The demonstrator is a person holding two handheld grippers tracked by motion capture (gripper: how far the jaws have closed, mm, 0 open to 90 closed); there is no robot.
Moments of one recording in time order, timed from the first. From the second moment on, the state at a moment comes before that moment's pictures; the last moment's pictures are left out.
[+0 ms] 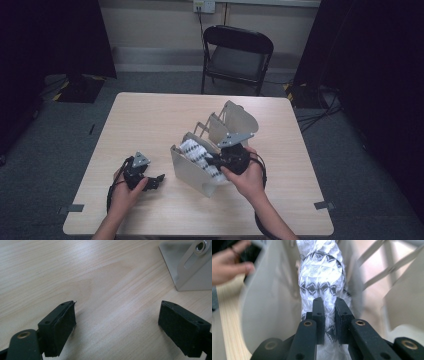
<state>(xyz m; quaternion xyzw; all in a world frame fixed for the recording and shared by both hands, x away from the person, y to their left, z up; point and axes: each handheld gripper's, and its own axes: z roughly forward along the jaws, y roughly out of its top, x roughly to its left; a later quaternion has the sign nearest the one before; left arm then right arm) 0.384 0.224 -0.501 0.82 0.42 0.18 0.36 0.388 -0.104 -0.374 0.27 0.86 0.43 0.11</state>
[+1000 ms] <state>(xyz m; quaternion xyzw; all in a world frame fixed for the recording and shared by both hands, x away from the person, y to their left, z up) 0.384 0.224 -0.501 0.82 0.42 0.18 0.36 0.402 -0.099 -0.452 0.33 0.86 0.38 0.08</state>
